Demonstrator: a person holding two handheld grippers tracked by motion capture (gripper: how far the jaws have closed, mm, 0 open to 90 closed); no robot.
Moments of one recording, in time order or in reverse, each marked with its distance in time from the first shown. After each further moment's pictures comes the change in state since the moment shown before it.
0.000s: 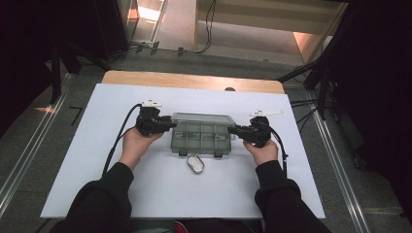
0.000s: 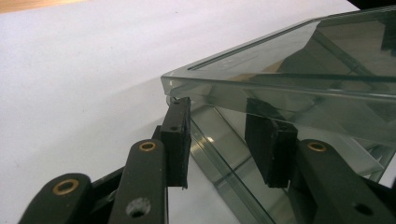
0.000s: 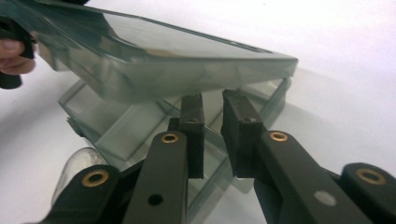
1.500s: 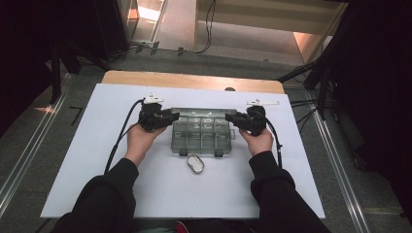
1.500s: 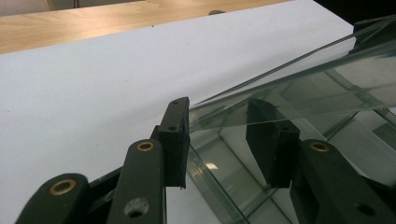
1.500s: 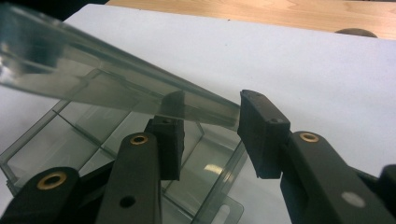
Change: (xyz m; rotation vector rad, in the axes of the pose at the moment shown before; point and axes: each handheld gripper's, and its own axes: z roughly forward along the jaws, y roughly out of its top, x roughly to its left) left arm 0.000 0.013 0.009 -0.085 0.055 0.006; right arm -0.011 0.028 0.021 -0.083 -0.109 0.004
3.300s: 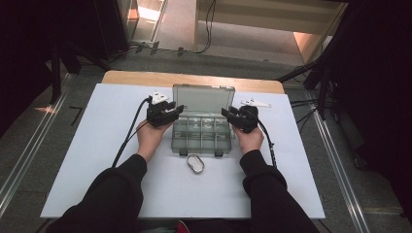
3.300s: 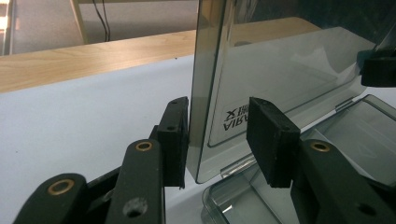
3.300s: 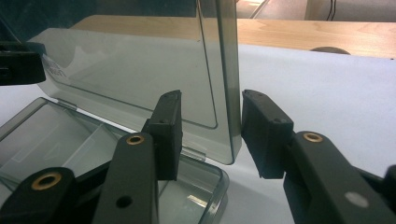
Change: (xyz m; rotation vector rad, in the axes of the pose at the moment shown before) left arm 0.004 -0.002 0.034 -0.129 0.090 0.004; right arm -0.006 -0.008 0.038 -0.110 -0.104 0.025
